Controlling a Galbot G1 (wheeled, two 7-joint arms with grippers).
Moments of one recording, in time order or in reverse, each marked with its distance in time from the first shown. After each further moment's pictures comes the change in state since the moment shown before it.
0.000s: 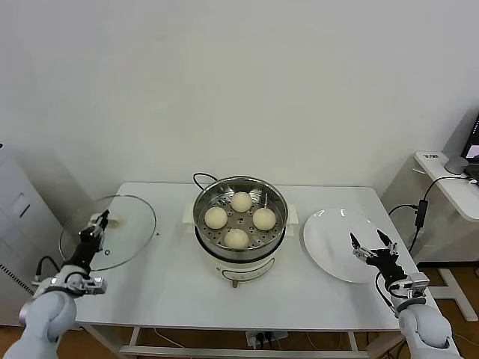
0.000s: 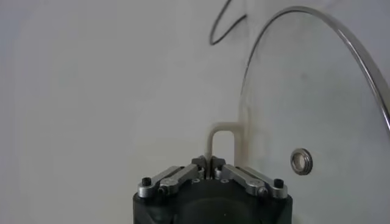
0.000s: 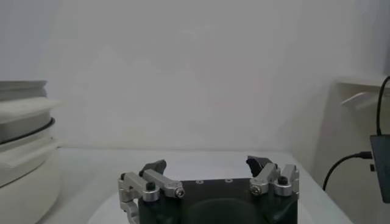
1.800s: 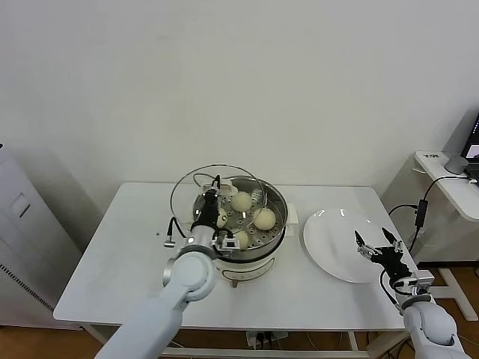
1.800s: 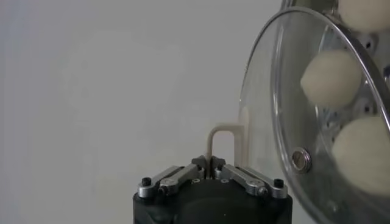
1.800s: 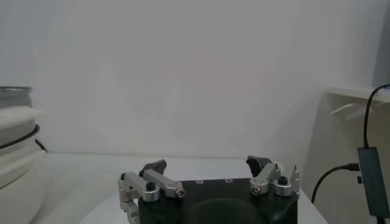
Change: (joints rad) left arm -0.388 -0.194 0.766 -0.208 0.161 0.693 0.344; right arm 0.009 -0.018 0.011 -0.011 0.002 -0.007 0.002
